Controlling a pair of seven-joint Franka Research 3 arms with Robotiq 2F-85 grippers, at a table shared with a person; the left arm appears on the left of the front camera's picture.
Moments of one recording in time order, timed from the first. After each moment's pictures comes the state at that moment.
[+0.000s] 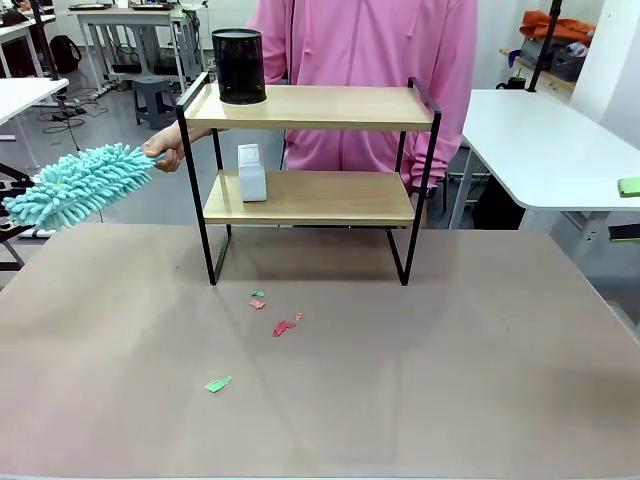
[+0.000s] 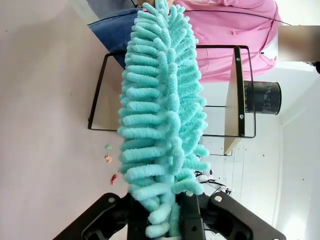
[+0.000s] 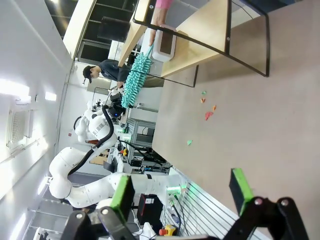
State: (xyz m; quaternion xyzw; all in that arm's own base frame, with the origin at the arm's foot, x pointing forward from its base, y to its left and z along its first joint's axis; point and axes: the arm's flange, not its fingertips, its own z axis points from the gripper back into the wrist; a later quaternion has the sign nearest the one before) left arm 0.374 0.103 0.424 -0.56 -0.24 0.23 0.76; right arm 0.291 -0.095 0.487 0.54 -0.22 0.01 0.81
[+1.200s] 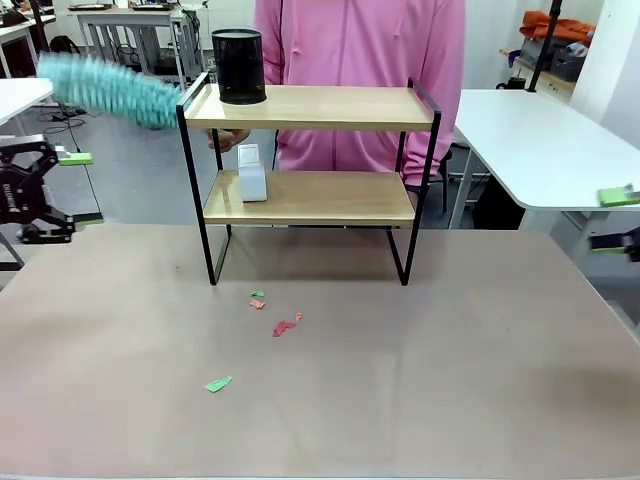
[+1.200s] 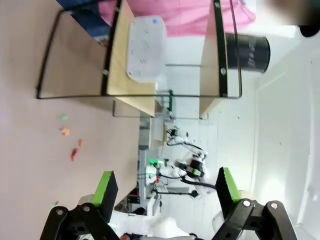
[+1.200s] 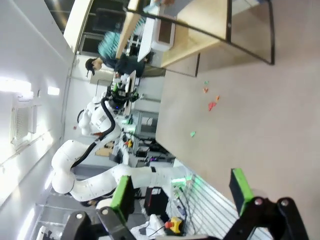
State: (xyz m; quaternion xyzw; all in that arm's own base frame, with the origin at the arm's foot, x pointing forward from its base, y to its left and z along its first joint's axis) left arm 0.386 0.040 0.423 -0.64 -0.17 0.16 0.73; right arm 0.307 -0.071 0.465 0.56 -0.17 0.01 0.81
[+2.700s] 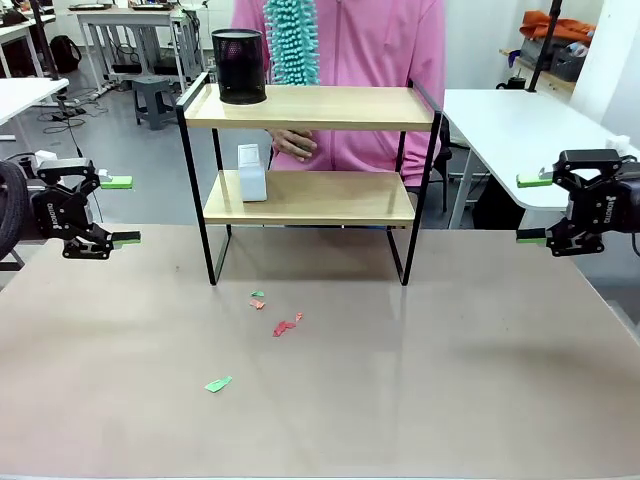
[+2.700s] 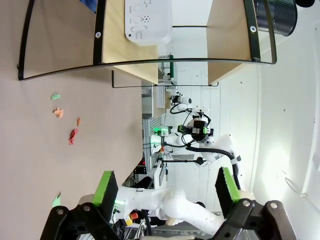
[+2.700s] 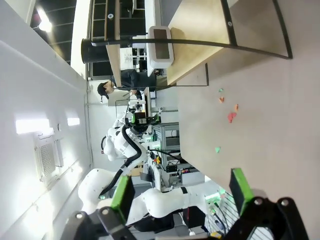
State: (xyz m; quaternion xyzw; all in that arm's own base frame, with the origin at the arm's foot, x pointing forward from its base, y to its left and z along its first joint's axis) left arm 0.399 0.007 0.396 -0.65 -0.12 0.08 0.74; right arm 0.351 -0.015 0.450 0.59 -0.12 -0.09 0.79
